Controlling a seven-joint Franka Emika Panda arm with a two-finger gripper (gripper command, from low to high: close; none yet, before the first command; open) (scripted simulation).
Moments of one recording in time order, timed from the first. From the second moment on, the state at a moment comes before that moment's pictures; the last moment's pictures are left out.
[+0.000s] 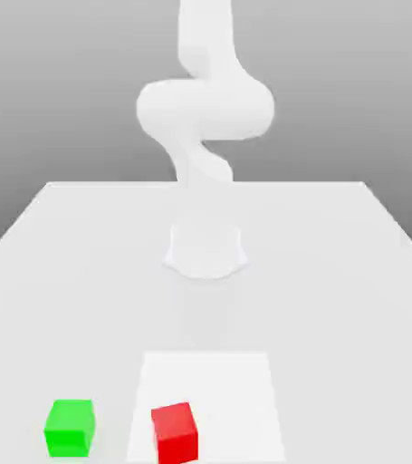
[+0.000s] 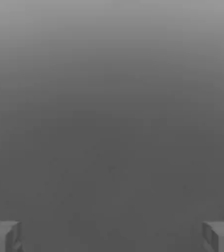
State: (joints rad) arm 0.02 -0.71 -0.03 -2.31 0.01 2.33 0.76
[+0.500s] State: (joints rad) arm 0.09 -0.16 -0.13 -2.40 0.10 2.53 0.50
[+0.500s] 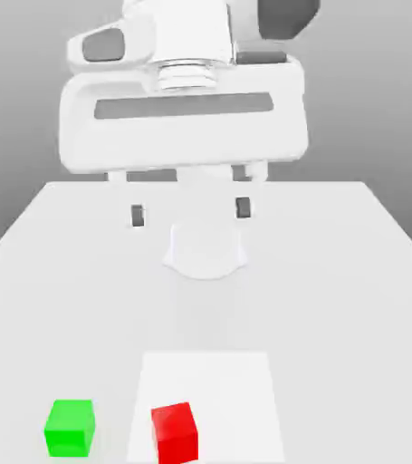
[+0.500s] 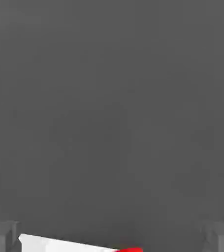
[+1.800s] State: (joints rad) arm -0.09 0.30 -0.25 -2.42 0.18 2.71 0.47
